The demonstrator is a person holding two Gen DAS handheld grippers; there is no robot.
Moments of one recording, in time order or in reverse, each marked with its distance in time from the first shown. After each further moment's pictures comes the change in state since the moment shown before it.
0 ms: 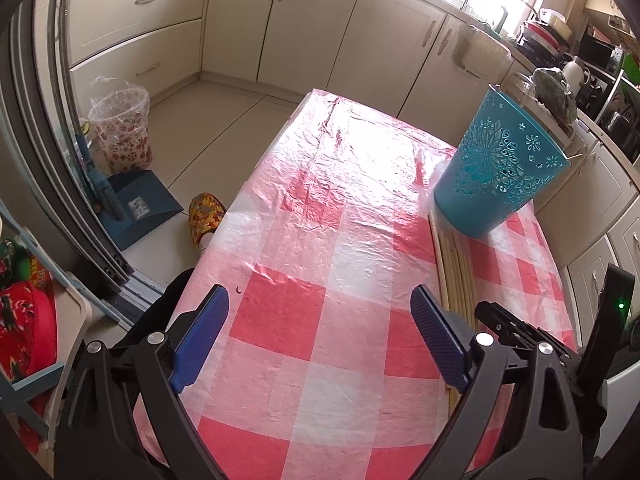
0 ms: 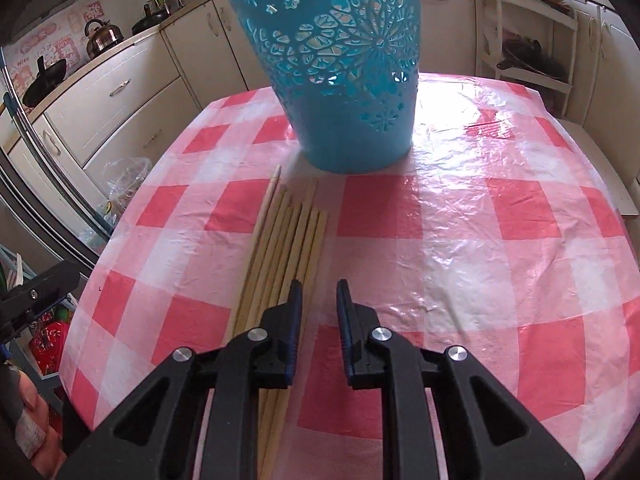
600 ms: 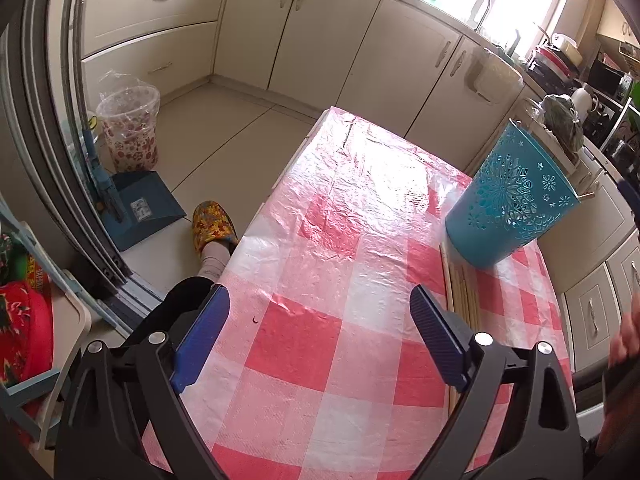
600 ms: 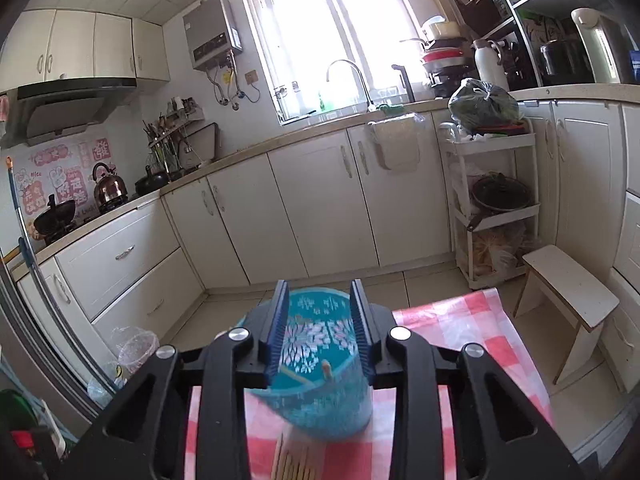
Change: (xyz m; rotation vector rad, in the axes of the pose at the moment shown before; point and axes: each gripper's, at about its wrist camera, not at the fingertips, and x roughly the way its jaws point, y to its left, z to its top) left arm 0.001 0.018 0.013 -0.070 -0.049 -0.006; right arm -0.130 -0.021 0.097 0.082 -0.541 -0.007
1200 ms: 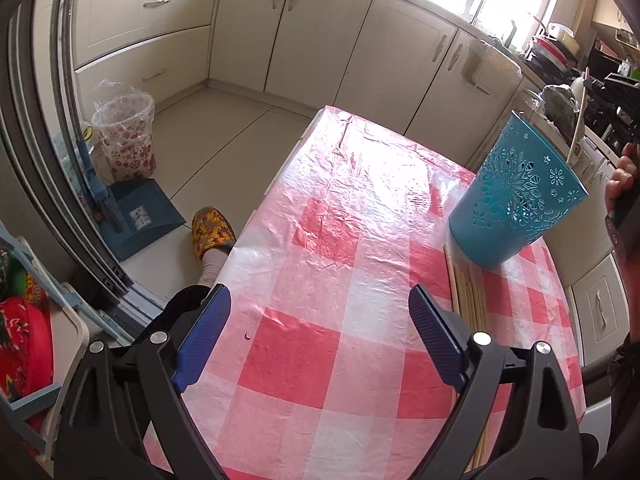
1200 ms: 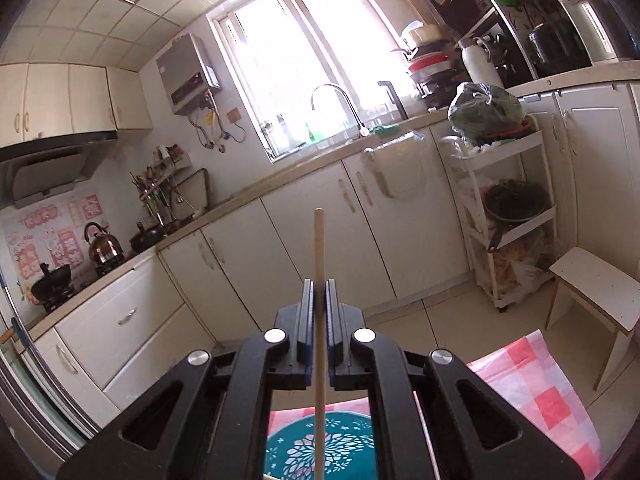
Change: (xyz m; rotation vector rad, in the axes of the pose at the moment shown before) left arm 0.015 -0.005 0.007 0.031 0.004 0.012; right arm 0.104 0.002 0.085 0.132 -0.126 0.000
